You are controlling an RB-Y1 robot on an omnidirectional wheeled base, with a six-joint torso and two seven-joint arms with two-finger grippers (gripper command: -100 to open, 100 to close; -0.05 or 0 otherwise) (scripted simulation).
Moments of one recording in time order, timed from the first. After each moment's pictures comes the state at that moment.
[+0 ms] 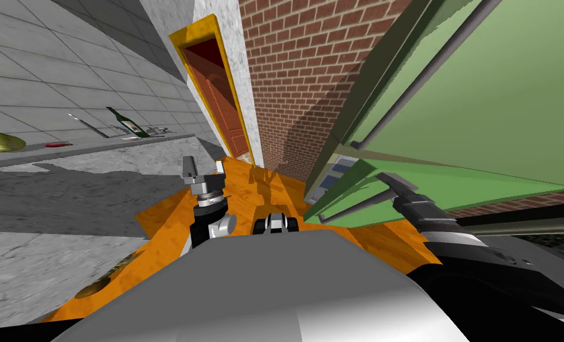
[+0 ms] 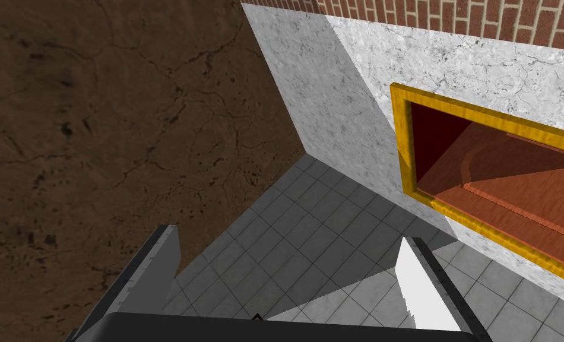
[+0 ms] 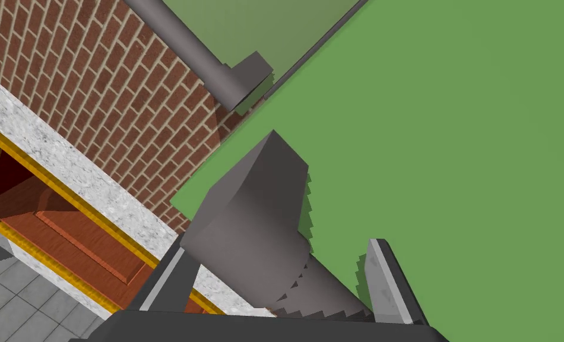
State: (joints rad) left arm 0.50 -0.03 -0.05 -2.29 -0.01 -0.61 0.08; right arm 1.11 -0.31 -0.88 -2.47 0.78 -0.32 2.08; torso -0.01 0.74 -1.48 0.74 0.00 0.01
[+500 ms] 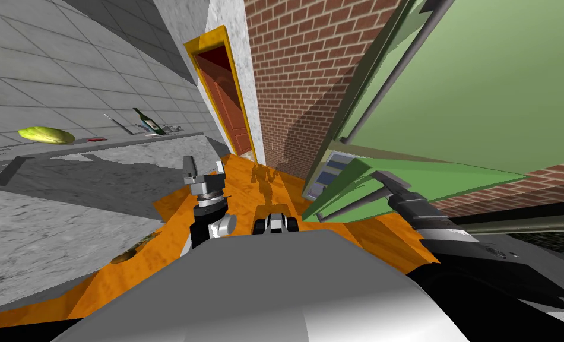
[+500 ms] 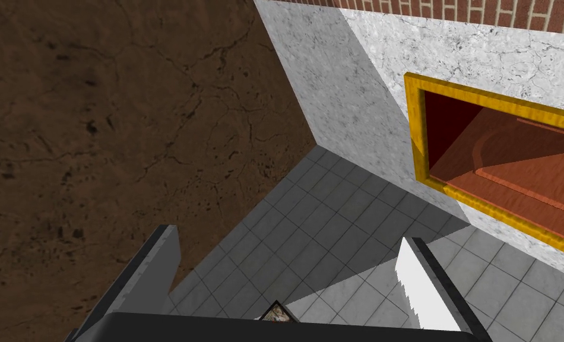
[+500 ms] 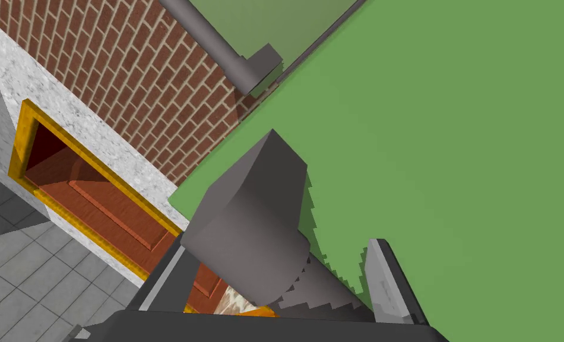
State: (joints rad) left arm 0.50 -0.03 -0.05 -2.30 -0.01 -0.61 0.08; right arm 1.10 -0.33 -0.87 -2.47 0.77 -0.34 2.08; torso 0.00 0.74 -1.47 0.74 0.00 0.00
